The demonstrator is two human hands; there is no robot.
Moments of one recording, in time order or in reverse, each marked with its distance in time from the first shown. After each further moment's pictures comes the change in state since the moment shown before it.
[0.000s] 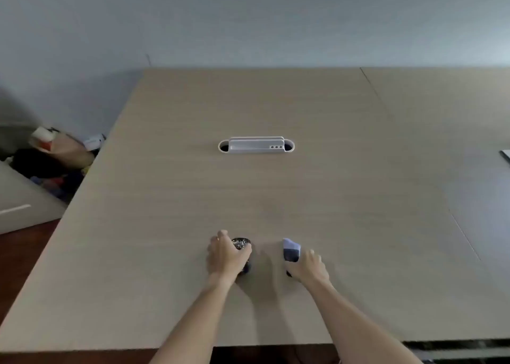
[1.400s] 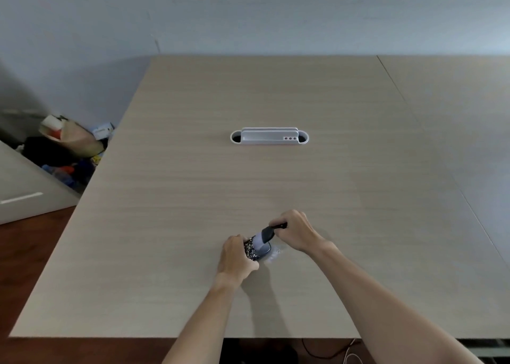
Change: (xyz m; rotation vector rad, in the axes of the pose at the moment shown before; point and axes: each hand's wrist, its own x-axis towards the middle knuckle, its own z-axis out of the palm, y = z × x) left_hand 0.019 -0.041 0.005 0.053 -0.134 0.205; right_hand 0.016 -0.078 -0.010 0.002 -0.038 -0.727
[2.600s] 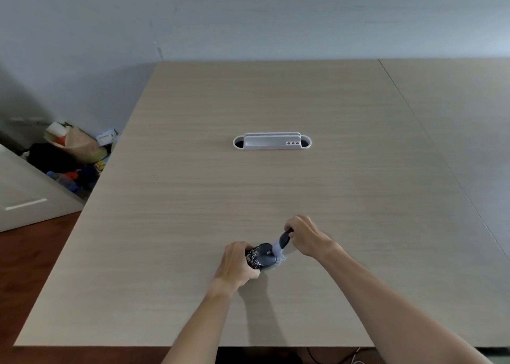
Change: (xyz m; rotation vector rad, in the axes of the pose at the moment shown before) left_hand 0.009 -0.016 -0.010 0.047 -0.078 0.164; right_hand 0.010 0.021 -0.003 -0.200 -0.075 0.079
